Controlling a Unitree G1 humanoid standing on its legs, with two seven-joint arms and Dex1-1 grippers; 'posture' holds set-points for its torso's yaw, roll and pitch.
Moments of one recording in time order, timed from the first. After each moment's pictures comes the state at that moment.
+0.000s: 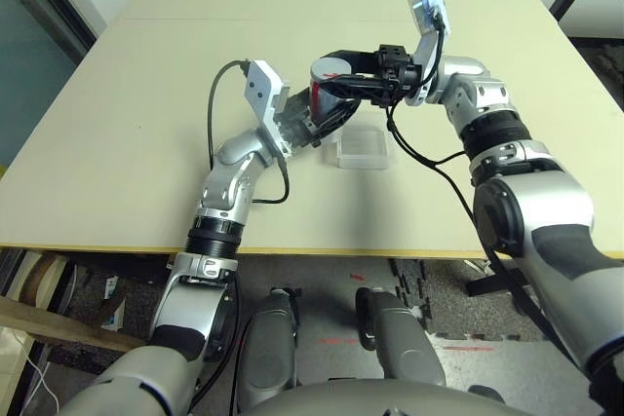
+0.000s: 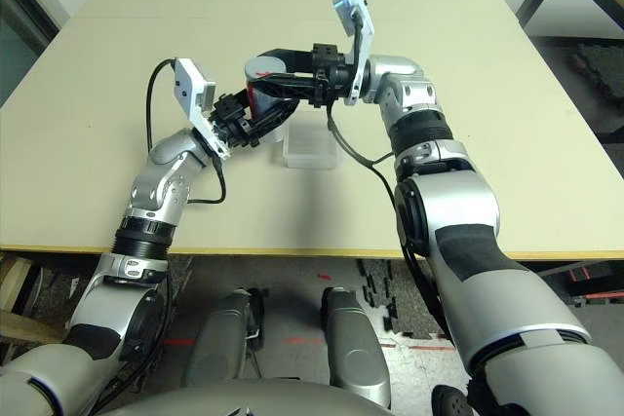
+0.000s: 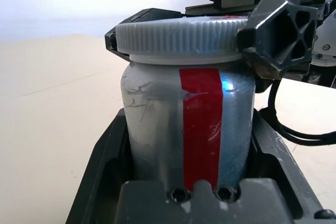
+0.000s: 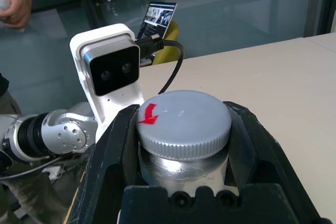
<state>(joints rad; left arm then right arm) -0.62 0.16 -0.02 0.29 -0.35 0.08 -0.82 -1.21 -0.23 -0.10 1.03 0.31 0.17 1.46</state>
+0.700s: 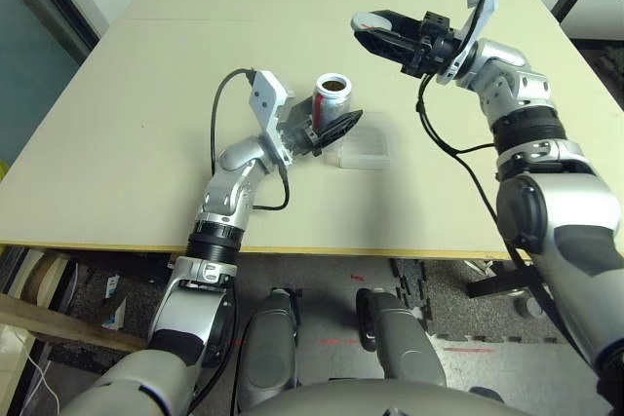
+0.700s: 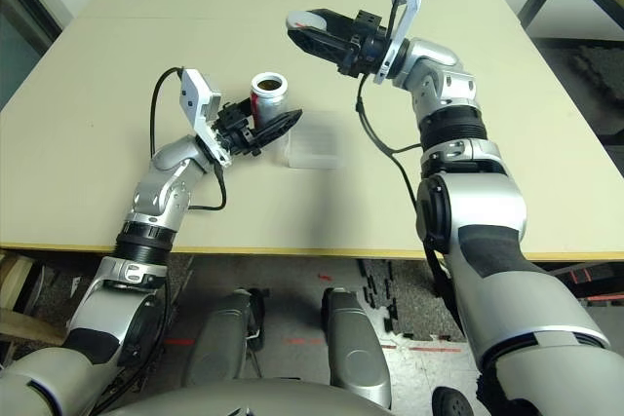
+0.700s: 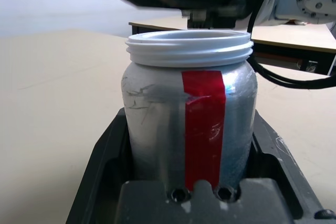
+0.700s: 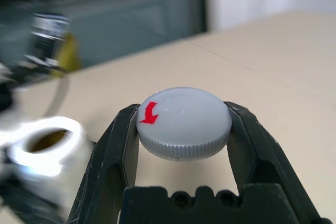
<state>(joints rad) -0.60 0.17 -0.04 0.30 -0.35 0.05 -0.84 -1.18 -0.37 -0.16 0.99 0.27 0.15 1.13</state>
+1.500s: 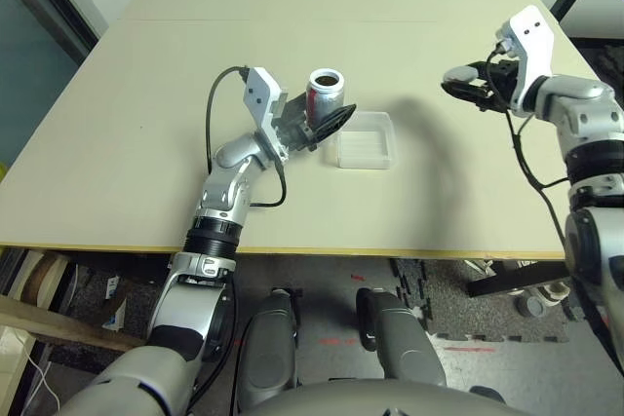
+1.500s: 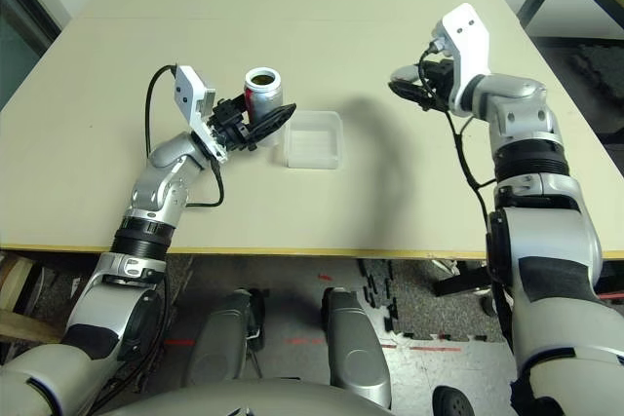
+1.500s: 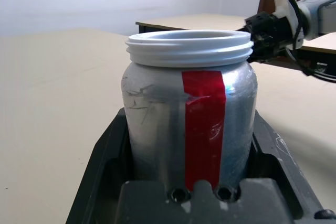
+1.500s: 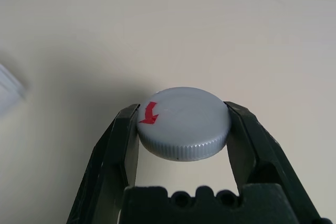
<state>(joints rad) -0.62 0.18 -0.02 0.37 -0.35 0.02 -0.84 -0.97 -0.68 -0.03 0.91 0.00 0.19 0.87</state>
